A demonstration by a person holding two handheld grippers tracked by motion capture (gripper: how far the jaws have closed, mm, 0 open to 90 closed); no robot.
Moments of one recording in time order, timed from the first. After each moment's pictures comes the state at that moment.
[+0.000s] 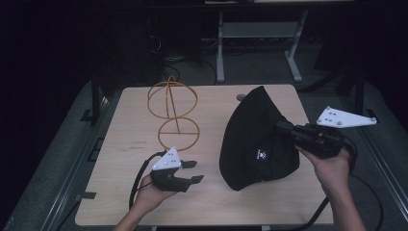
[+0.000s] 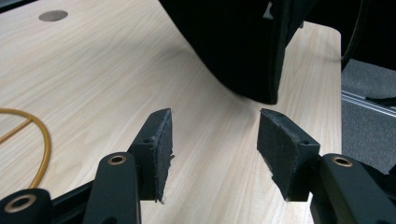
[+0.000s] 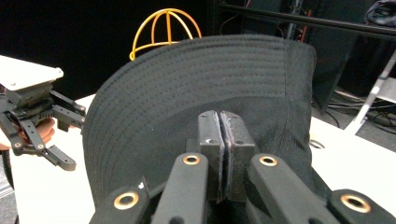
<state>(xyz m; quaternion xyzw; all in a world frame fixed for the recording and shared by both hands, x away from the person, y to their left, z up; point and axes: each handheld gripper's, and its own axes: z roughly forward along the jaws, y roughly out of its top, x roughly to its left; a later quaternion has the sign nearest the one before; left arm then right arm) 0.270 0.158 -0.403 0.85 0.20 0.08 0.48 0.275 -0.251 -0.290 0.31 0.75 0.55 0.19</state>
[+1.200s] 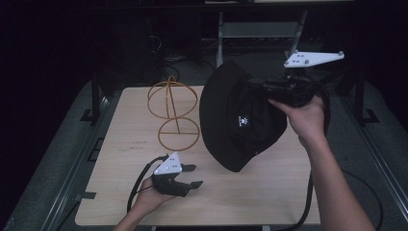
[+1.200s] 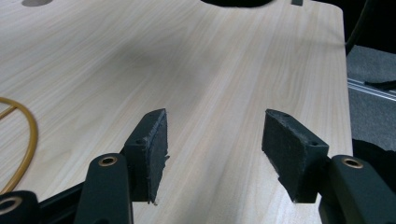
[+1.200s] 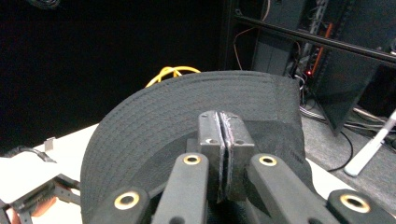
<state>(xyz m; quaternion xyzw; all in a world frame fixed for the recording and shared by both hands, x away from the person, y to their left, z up) 0.270 0.160 -0.423 0.86 0.18 0.08 0.47 0.345 -0.187 -0.204 0.28 0.77 0.54 0.18</state>
